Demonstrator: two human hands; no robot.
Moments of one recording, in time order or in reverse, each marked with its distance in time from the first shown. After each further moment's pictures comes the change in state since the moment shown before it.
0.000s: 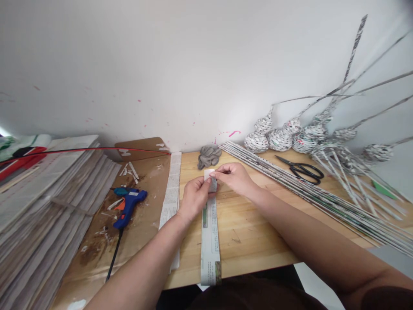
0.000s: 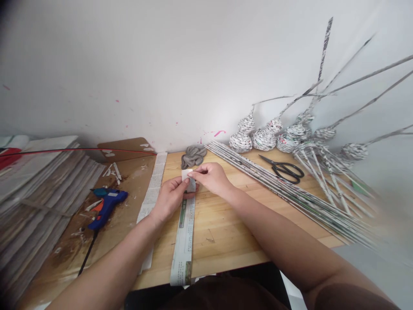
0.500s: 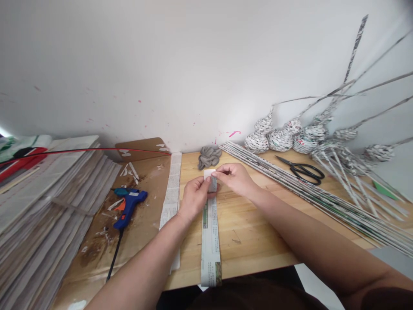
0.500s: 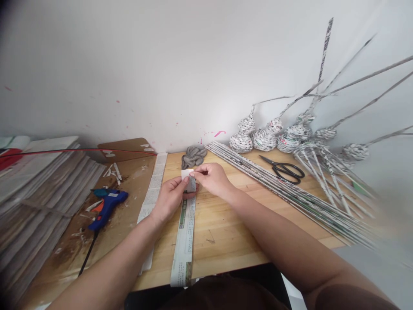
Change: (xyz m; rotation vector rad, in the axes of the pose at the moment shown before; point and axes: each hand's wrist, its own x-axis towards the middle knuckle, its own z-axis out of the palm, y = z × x) left_hand 0.001 -0.001 0.000 -0.049 0.008 0.006; right_hand 0.000 -0.005 -0.001 -0.091 0.014 -0.027
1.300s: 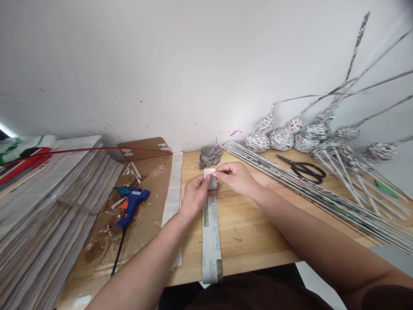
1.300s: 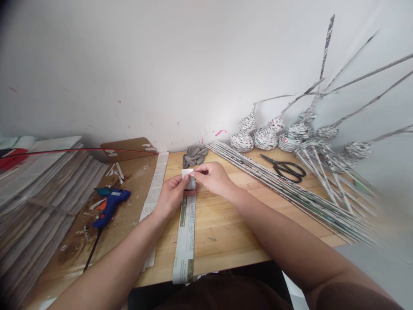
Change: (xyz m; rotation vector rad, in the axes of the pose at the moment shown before) left_hand 0.001 -0.002 -0.001 -0.018 0.012 0.036; right_hand -0.003 -0.004 -0.002 0.035 -0.069 -0.052
